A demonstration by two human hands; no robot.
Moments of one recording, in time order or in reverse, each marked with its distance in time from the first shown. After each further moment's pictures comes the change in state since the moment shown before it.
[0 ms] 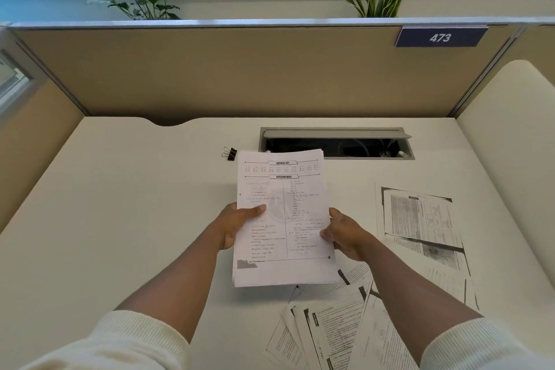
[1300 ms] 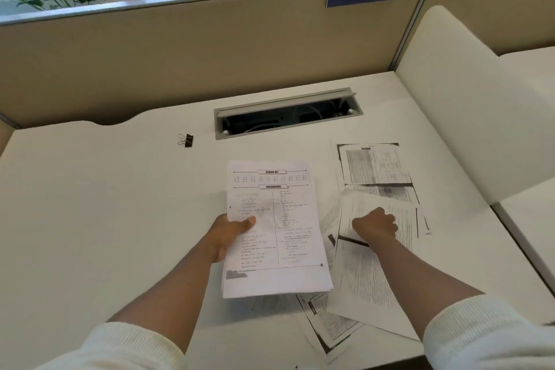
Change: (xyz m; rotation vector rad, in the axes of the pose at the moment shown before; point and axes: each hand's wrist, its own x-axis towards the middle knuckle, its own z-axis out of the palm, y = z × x) left_hand -0.020 -0.076 0.037 0.200 -0.056 -0.058; right_hand -0.071 0.103 -0.065 -0.356 0.816 0.399
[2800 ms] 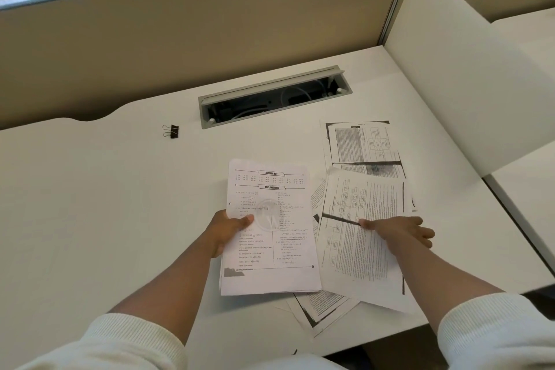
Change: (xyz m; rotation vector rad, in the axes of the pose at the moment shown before) left_hand 0.005 -0.016 0.012 0.115 0.027 -0.040; right_hand -0.005 0.055 -0.022 0.041 0.103 0.424
